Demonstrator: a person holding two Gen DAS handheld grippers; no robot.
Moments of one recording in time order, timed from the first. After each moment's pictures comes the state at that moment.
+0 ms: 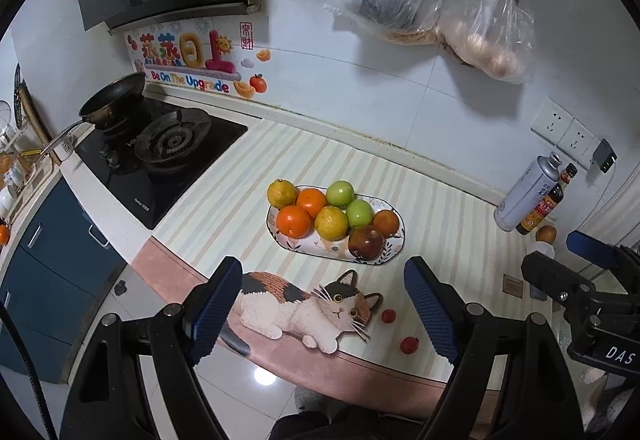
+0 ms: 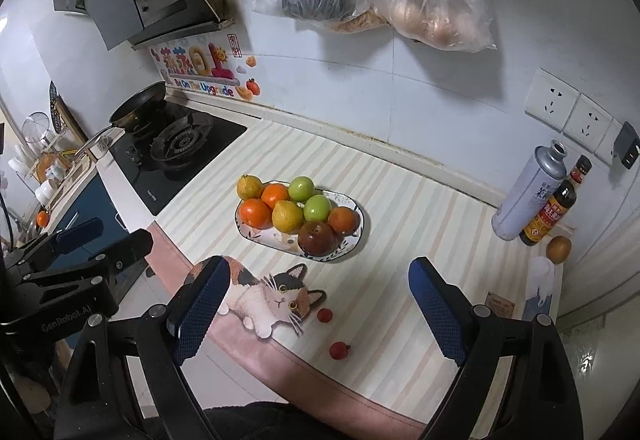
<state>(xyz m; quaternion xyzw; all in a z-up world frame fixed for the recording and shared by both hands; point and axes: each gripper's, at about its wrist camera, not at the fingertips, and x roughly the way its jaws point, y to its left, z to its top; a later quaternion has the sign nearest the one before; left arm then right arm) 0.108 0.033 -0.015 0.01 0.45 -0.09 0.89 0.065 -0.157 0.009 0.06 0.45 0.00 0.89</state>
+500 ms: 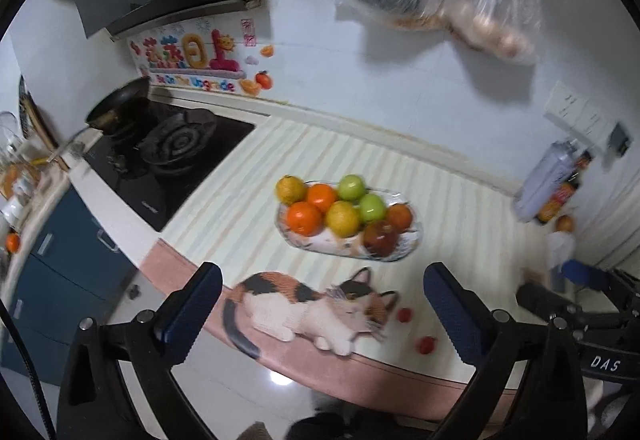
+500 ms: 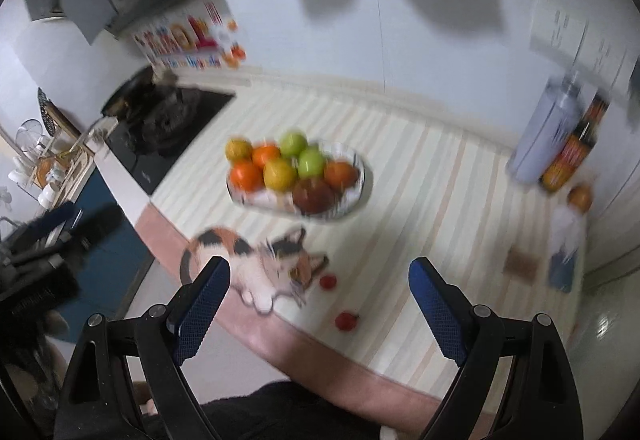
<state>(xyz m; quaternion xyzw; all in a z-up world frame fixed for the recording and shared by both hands) 0.118 0.021 -0.046 0.05 0.45 -0.06 0.89 0.081 -0.189 -0.091 0.13 0.53 0.00 0.84</state>
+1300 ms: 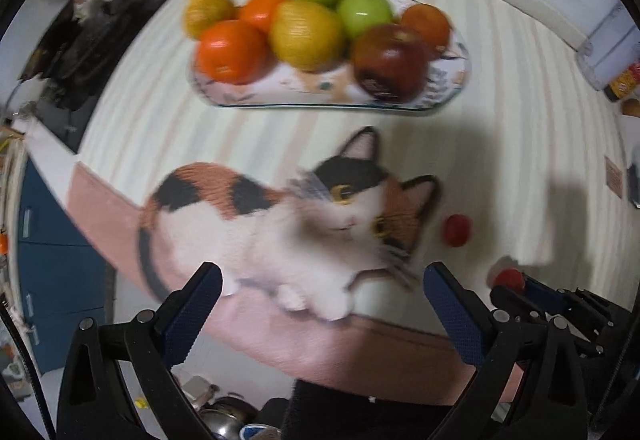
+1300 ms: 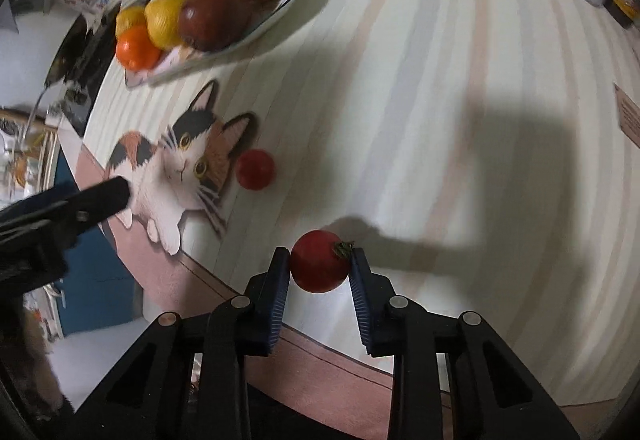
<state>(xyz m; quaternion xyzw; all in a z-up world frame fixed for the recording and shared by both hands) 0.170 -0.039 -0.260 0.11 0.65 -0.07 0.75 0.086 -0.209 -0.309 0.21 0.64 0.00 0.74</state>
